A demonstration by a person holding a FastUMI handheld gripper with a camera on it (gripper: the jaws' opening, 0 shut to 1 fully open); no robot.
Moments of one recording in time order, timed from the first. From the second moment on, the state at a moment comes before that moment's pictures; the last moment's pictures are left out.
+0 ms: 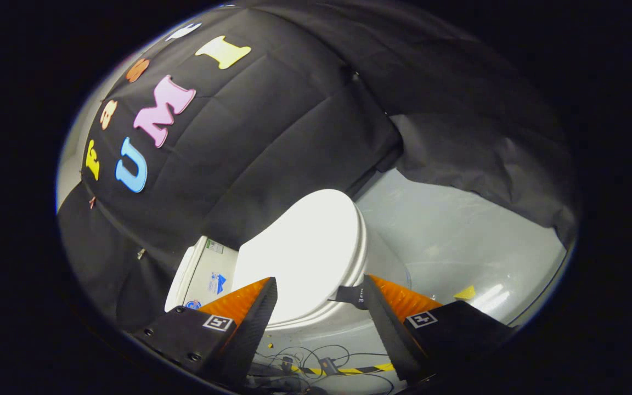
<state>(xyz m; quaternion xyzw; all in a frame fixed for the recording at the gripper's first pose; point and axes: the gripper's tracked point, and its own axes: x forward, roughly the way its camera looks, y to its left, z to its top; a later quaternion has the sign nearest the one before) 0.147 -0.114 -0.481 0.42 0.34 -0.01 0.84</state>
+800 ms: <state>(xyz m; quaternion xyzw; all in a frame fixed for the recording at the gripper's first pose) 0.150 -0.095 -0.582 0.56 0.39 -0.03 0.73</state>
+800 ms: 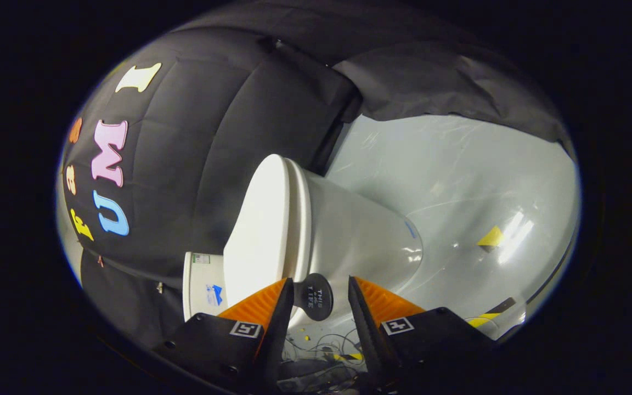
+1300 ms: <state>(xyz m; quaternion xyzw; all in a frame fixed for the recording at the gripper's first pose) 0.154 -0.088 -0.552 0.54 0.38 -0.02 0.75</state>
